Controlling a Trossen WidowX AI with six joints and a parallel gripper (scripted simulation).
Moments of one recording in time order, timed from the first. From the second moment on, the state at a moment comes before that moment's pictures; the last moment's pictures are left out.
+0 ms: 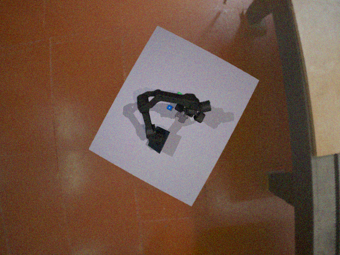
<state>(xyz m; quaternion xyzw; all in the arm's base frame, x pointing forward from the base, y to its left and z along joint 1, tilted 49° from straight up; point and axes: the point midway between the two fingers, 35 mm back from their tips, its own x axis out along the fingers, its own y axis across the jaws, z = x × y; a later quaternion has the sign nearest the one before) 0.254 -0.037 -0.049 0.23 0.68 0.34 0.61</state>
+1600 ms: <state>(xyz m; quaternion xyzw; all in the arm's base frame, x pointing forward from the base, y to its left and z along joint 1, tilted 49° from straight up) 0.224 0.053 0.057 0.23 0.68 0.34 0.61</state>
